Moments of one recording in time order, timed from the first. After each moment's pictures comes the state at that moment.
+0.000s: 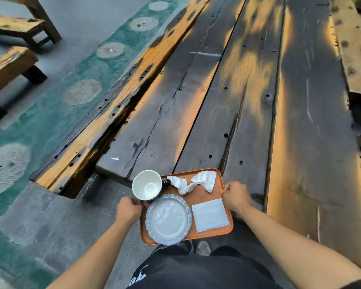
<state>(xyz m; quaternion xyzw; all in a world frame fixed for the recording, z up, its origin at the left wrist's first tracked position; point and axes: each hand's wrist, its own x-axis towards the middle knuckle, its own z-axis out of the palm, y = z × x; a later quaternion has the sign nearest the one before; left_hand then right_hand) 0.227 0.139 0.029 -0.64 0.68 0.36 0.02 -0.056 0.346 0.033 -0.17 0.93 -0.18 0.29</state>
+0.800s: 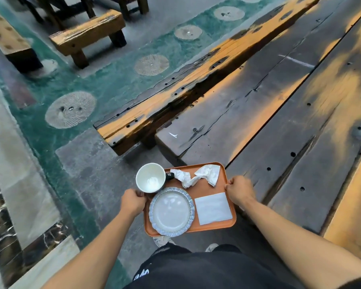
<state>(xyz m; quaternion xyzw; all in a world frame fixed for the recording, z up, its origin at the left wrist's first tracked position) 0.380 0.145 0.033 -0.75 0.53 0.39 -0.08 0.040 0.222 0.047 -0.35 0.88 -0.10 0.31</state>
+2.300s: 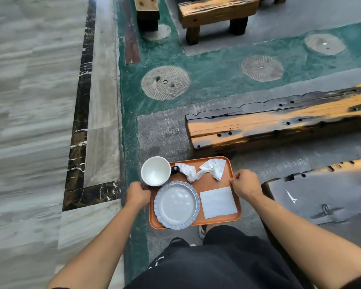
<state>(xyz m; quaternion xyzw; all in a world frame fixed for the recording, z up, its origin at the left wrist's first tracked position) 0.679 -0.007 0.028 -0.88 0.29 0.34 -0.15 0.353 -0.115 0.043 -0.59 0.74 -0.01 0.33</state>
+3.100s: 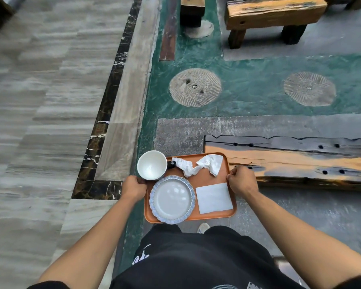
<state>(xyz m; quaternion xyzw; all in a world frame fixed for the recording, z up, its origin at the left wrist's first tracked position) 0.728 -0.166 0.044 -0.92 0.18 0.31 -0.19 0.430 -0.348 0.055 -0.67 0.65 0.02 0.35</state>
